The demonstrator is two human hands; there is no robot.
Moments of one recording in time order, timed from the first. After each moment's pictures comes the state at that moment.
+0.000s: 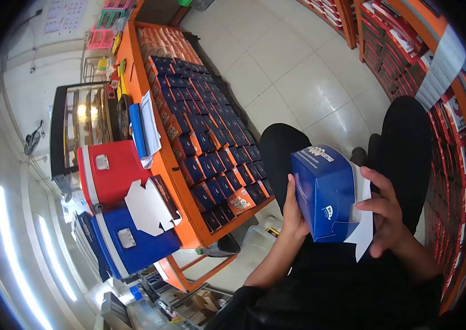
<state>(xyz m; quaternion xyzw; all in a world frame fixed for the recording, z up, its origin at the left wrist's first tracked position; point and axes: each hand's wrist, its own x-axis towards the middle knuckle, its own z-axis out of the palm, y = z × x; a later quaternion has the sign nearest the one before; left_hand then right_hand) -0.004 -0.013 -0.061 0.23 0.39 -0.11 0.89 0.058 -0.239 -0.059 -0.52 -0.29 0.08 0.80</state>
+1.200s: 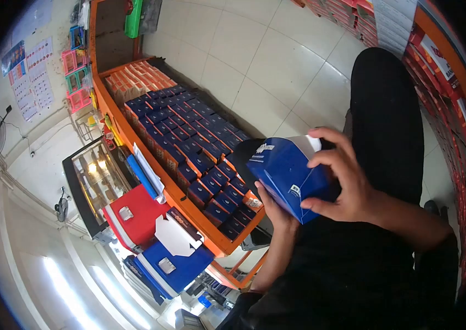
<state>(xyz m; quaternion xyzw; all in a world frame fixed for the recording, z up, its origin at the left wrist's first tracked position) 0.026 -0.043 -0.090 0.48 0.45 0.02 0.75 0.113 -0.248 -0.088 -0.64 -0.14 0.05 0.75</state>
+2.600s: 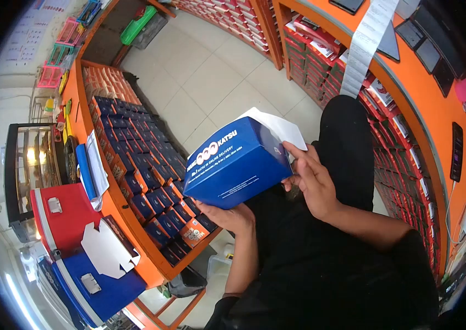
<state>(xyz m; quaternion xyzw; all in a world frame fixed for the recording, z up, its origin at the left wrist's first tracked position) 0.018 -0.008 -0.080 0.48 0.22 0.41 0.74 0.056 -0.191 -0.036 -0.53 0.00 0.13 0.84</state>
